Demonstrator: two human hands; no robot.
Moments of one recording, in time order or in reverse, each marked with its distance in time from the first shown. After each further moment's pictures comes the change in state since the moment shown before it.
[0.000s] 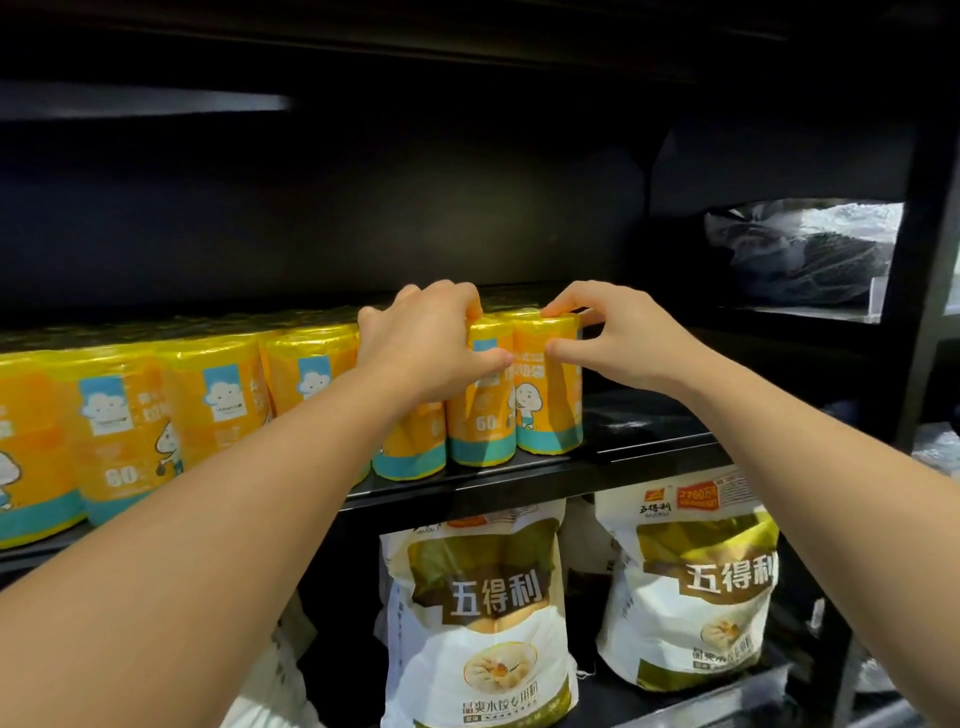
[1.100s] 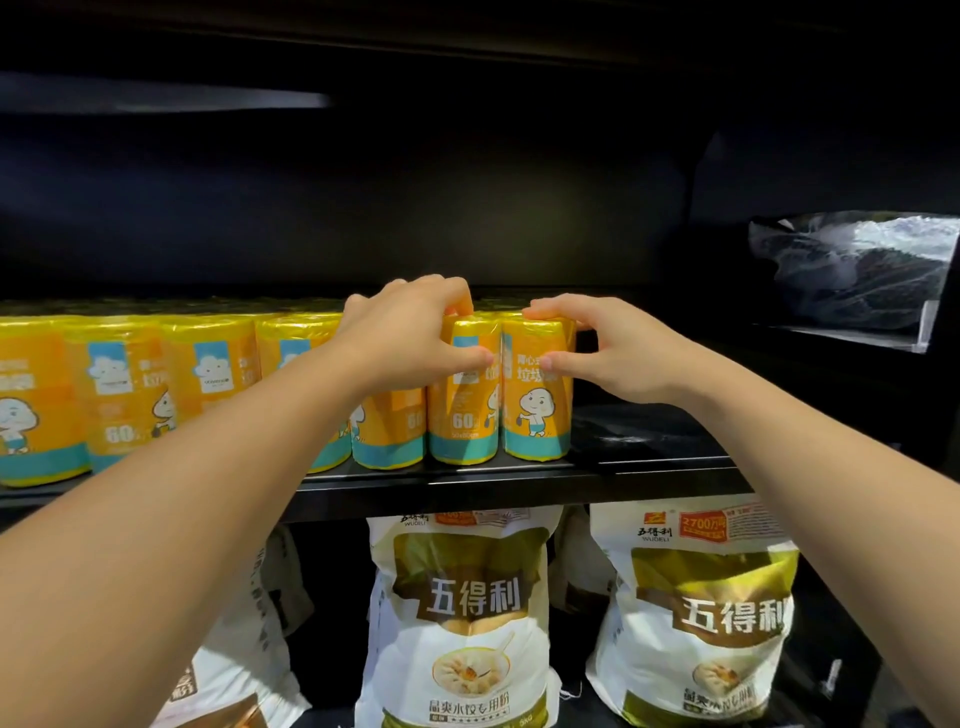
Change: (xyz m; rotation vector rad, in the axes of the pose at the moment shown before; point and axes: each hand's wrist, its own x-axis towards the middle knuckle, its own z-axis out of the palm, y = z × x) left_hand -0.003 0.007 -0.008 0.055 -0.074 -0.015; right_hand 0.008 0.021 -0.007 0.068 -0.210 -0.164
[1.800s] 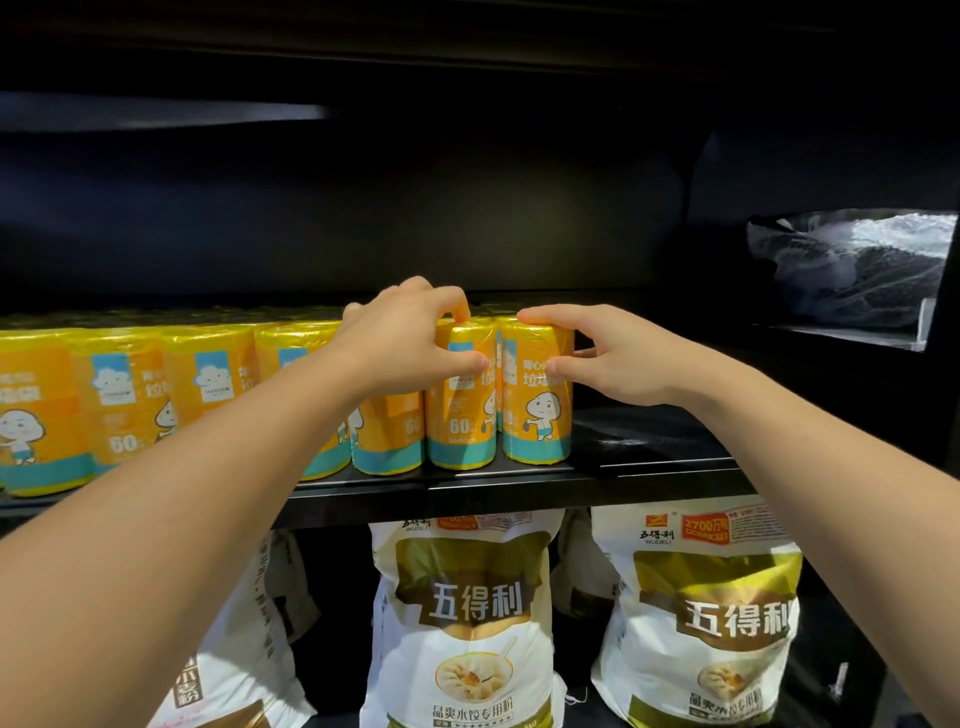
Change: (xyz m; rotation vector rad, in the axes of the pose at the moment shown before) left_hand -0.003 0.004 -0.006 -0.012 -0.034 -0.022; right_hand -0.001 0.000 -0.004 0.038 -0.086 0.027
